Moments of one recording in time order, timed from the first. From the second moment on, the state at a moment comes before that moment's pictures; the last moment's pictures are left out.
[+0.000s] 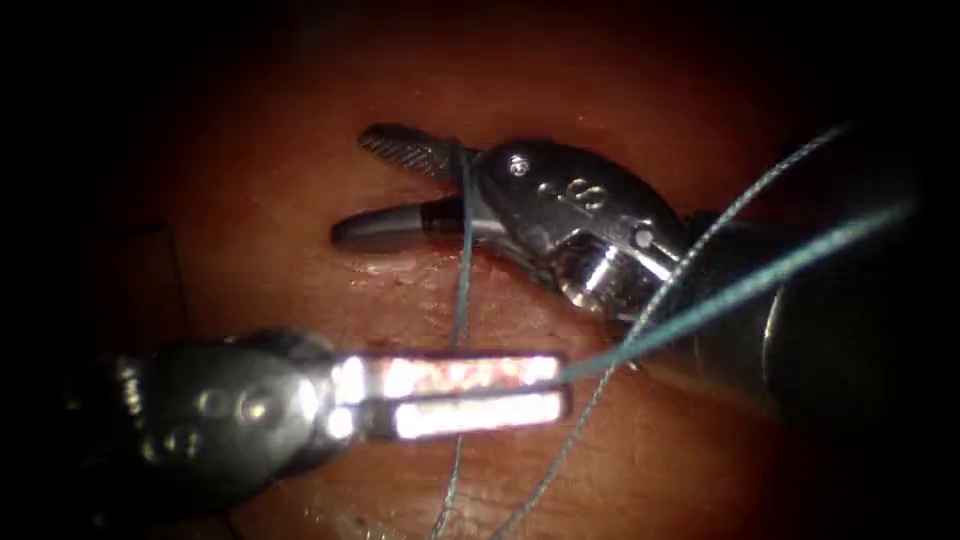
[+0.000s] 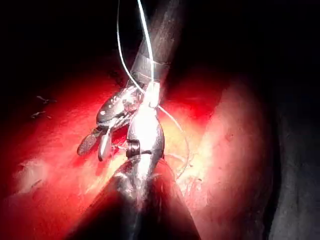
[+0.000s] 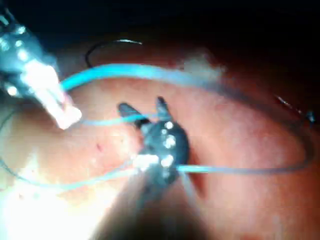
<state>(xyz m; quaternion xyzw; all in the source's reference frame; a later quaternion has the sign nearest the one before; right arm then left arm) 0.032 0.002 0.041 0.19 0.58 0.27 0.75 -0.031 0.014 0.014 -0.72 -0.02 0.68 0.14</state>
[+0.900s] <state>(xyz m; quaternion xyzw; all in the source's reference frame) 0.030 0.000 0.038 0.37 0.66 0.29 0.58 -0.032 0.011 0.024 -0.72 -0.03 0.68 0.14</state>
